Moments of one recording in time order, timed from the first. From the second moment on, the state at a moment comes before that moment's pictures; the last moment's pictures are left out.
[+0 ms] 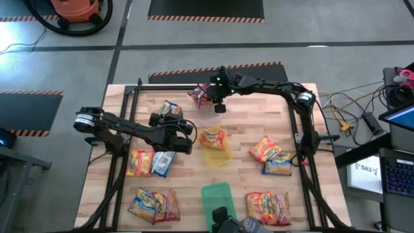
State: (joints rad) left arm -0.13 1.58 1.01 -0.84 -1.30 -1.21; right arm -0.56 2.03 1.54 -0.30 -0.26 -0.71
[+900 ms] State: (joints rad) left arm -0.13 1.58 1.01 -0.83 -1.30 -1.21; right arm -0.56 2.04 1.64 -0.41 -0.21 -0.55
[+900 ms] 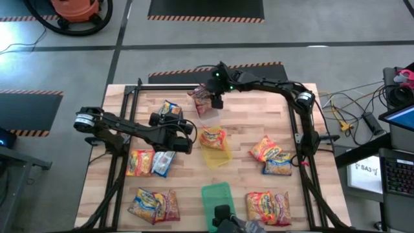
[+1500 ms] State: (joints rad) left arm -0.10 1.58 1.00 -0.83 -1.06 -0.95; right arm -0.51 1.92 1.75 -0.89 -0.61 -0.35
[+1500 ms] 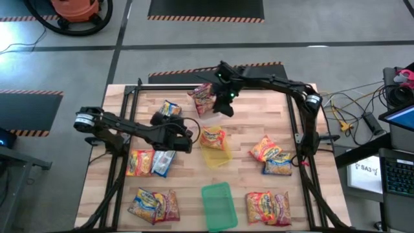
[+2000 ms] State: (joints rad) left arm 0.01 1.56 1.00 -0.85 -0.41 -0.60; right arm -0.43 1.56 1.35 -0.86 -0.60 -0.02
